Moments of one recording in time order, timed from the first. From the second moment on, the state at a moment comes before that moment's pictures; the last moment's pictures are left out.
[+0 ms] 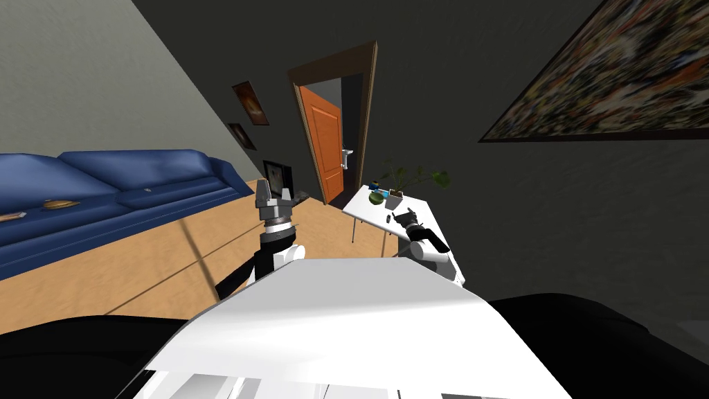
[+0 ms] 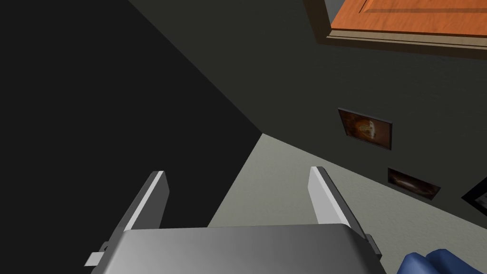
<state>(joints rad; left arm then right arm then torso) 0.50 -0.04 -0.02 -2.35 0.09 -0.48 -0.15 0.40 -0.27 -0.20 -2.20 -0.40 0.43 -1.00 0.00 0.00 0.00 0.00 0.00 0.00</state>
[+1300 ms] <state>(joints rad) 0.50 -0.04 -0.02 -2.35 0.09 -0.48 -0.15 0.34 -0.32 -0.29 -2.12 -0.58 0.76 -1.36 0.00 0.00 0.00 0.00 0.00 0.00</state>
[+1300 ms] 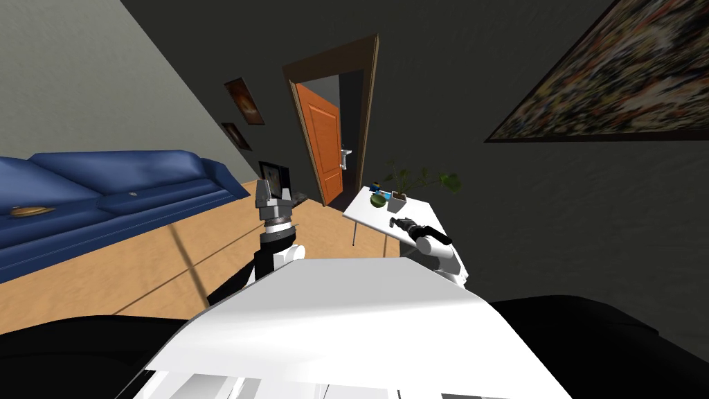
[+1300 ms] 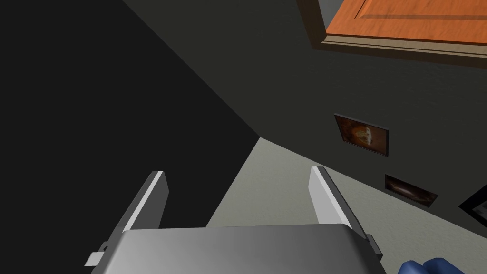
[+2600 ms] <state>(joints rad) 0.50 -0.04 -0.02 -2.35 0.09 -0.48 -0.15 0.28 -0.39 -0.37 -2.02 -0.75 1.06 -1.71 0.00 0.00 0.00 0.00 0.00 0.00</state>
